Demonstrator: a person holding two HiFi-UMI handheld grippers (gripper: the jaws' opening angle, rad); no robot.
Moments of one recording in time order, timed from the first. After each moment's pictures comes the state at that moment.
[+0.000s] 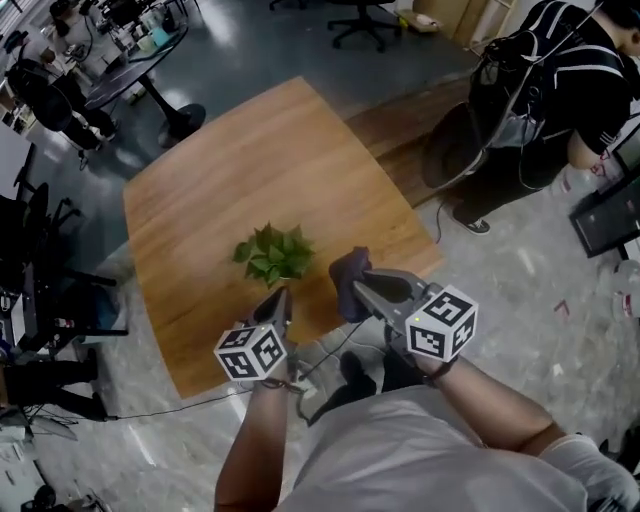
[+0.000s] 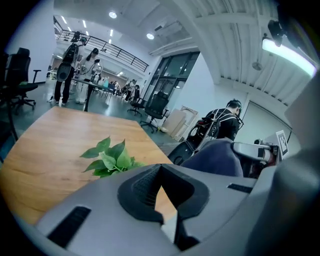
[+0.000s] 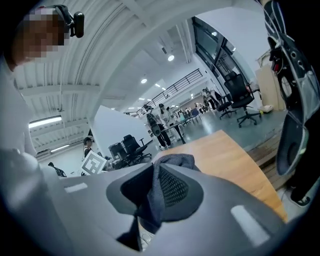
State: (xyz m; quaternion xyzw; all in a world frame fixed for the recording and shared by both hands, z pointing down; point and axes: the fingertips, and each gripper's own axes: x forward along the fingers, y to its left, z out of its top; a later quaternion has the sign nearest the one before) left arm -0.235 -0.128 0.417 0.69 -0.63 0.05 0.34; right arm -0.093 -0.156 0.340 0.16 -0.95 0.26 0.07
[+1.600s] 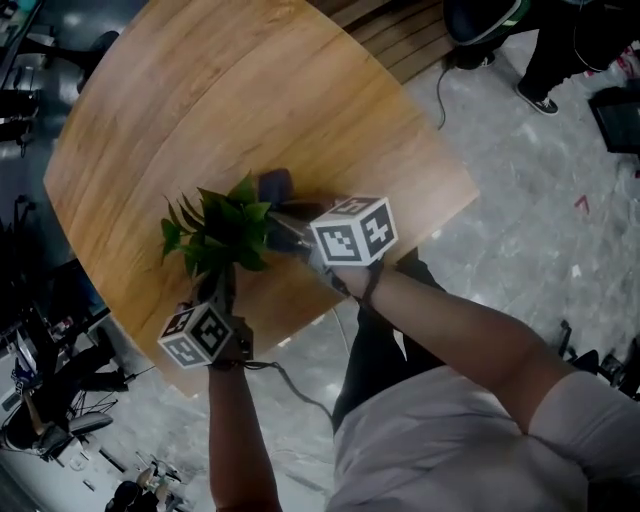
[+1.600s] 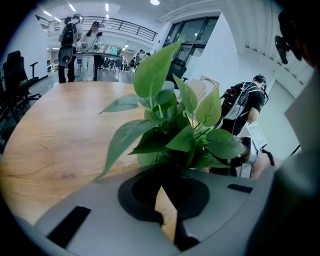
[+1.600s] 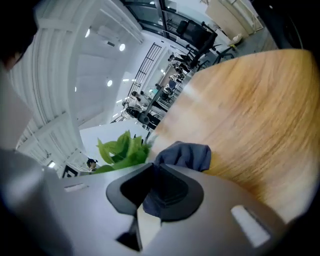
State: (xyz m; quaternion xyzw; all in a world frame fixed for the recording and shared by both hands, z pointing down) left arm -0.339 -0.191 0.627 0.62 -0.62 0.18 0.44; right arm -0.242 -0.276 0.625 0.12 -0.84 0.51 0.10
